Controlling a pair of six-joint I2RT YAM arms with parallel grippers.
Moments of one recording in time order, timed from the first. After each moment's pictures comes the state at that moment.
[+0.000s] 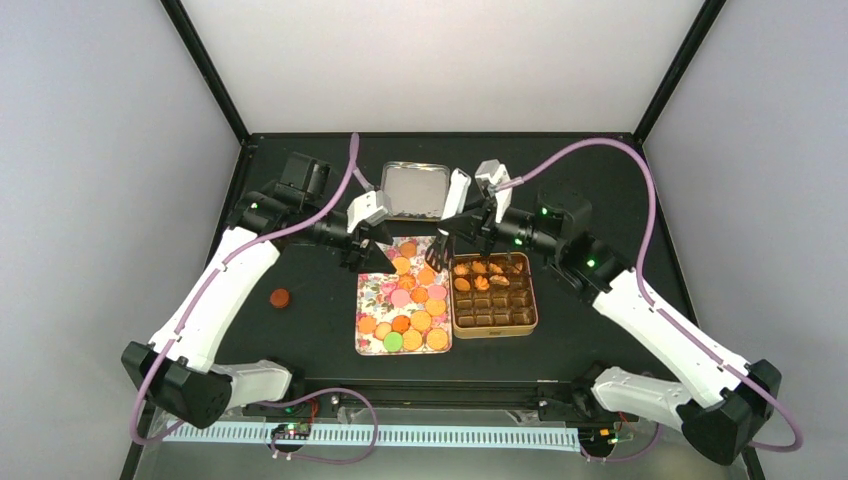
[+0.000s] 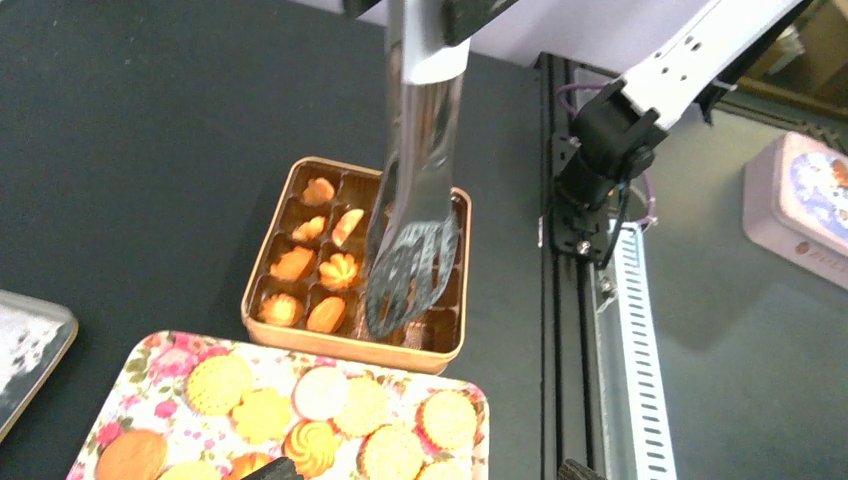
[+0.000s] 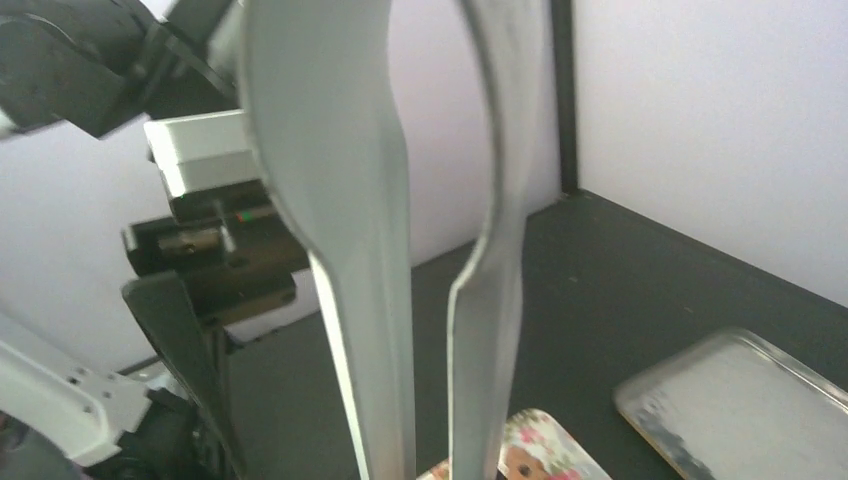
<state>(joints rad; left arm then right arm) -0.38 1.23 1.34 -1.03 0.94 0.57 0.68 1.10 1.07 -0.07 -0.52 0.19</state>
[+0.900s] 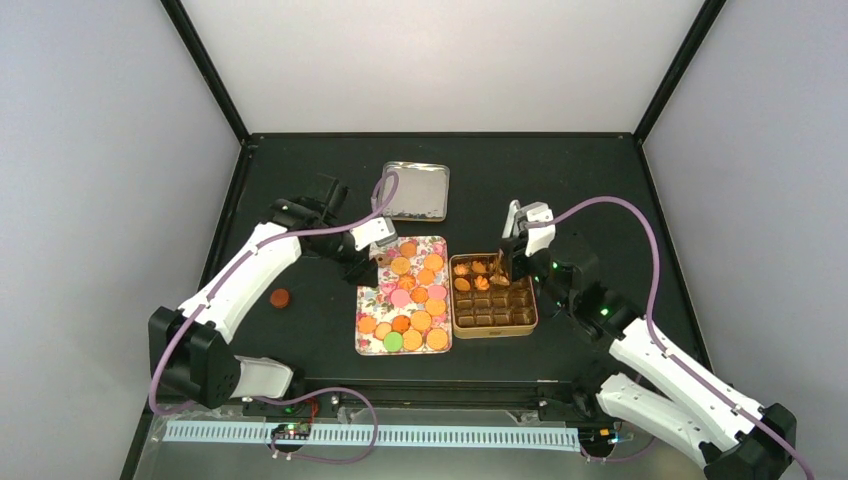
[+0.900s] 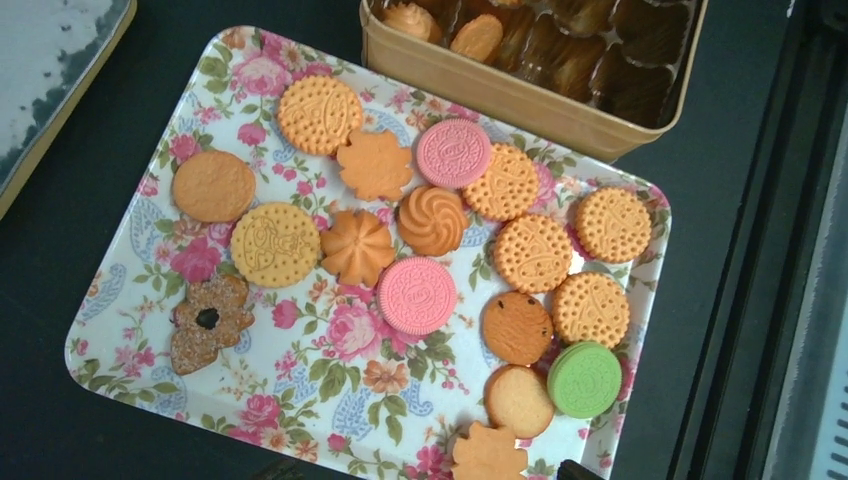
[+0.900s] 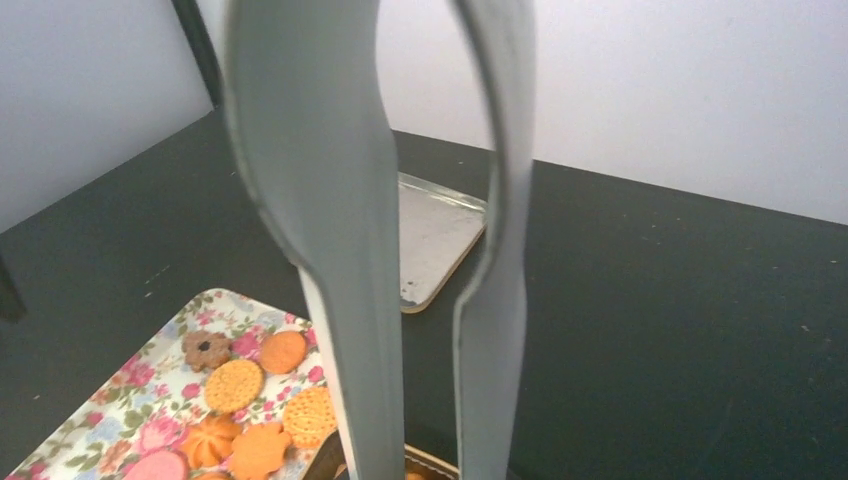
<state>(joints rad) -0.36 1.34 1.15 -1.01 0.53 0.65 0.68 0.79 0.65 -0.15 0.17 0.14</state>
